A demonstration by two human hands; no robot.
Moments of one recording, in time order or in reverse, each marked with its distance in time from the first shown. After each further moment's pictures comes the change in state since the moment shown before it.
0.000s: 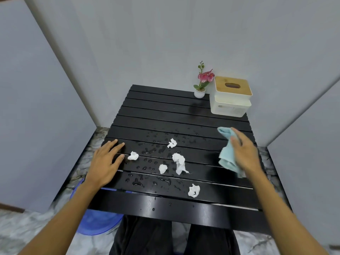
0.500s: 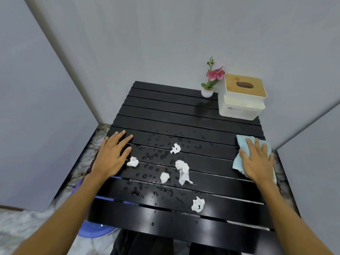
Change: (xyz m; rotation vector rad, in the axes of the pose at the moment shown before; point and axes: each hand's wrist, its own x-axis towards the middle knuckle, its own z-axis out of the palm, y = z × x) left_hand 0.049 0.000 0.019 0.099 -0.031 0.039; right_hand 0.055 0.107 0.010 -0.747 -0.092 0.113
